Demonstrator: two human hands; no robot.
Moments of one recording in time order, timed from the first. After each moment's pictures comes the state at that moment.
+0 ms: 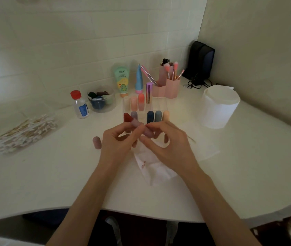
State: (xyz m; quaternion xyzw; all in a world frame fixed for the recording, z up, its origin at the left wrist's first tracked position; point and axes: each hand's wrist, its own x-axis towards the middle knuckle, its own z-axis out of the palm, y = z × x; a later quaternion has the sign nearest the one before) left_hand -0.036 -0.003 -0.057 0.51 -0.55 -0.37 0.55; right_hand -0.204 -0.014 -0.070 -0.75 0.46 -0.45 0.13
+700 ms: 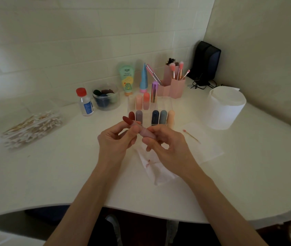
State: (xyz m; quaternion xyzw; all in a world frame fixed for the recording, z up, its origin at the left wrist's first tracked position) left_hand -0.024 -0.002 -0.066 0.46 -0.47 -0.42 0.63; right_hand -0.194 -0.009 -0.075 -0.73 0.40 -0.45 0.31
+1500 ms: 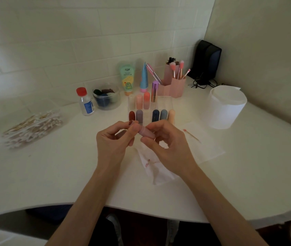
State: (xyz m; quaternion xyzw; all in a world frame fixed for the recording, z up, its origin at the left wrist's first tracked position) left_hand -0.026 0.004 -0.060 0.46 -0.45 -0.39 0.66; right_hand -0.189 -0.008 -0.071 -0.70 0.38 -0.50 0.35
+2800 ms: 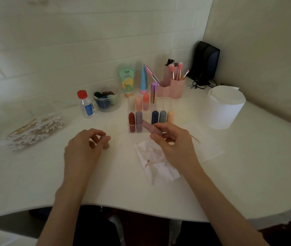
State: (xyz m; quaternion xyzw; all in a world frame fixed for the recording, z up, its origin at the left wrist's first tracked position) left_hand 0.048 0.014 -0.071 0.71 -0.57 -0.10 0.39; right_hand -0.201 -0.021 -0.081 -0.65 0.48 -0.50 0.31
